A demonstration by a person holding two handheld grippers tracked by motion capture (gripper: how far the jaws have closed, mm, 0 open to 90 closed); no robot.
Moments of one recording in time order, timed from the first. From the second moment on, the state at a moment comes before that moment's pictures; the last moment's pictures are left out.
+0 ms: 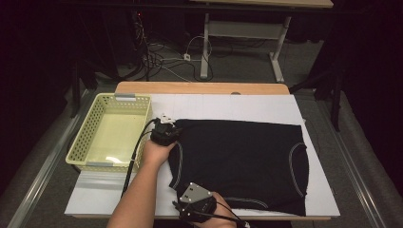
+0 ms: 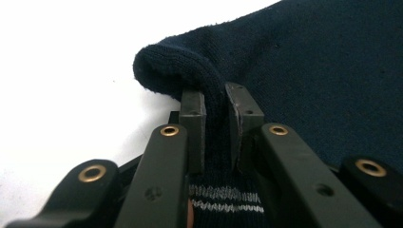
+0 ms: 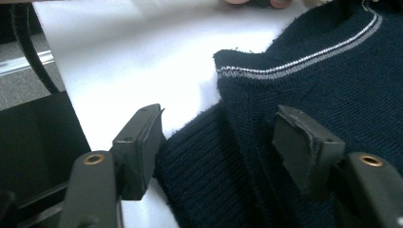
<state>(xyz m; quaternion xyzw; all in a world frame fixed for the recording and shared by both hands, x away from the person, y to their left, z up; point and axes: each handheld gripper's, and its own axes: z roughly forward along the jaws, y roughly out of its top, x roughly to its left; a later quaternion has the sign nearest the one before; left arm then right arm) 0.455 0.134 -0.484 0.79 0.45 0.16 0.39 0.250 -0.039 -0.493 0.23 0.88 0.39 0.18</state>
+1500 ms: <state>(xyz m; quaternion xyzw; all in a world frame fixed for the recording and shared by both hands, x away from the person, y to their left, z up) 0.452 0.132 -0.473 0.77 0.47 0.15 0.40 0.255 -0.065 -0.476 0.25 0.85 0.43 0.19</state>
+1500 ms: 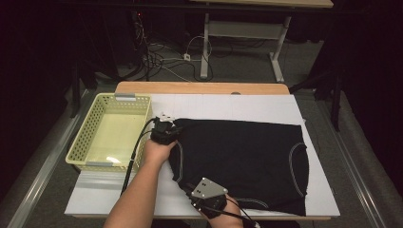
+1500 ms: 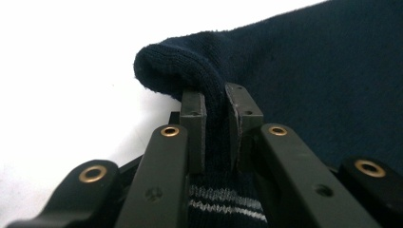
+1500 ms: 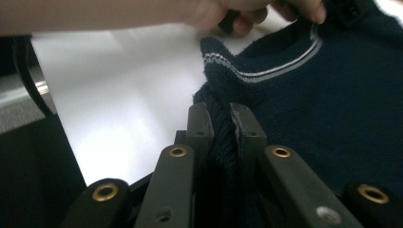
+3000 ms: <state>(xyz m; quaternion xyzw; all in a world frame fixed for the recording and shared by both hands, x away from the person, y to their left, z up) 0.454 -0.016 -0.418 0.79 0.38 0.16 0.46 0.211 -0.213 -0.453 0.37 0.75 0.47 0.29</state>
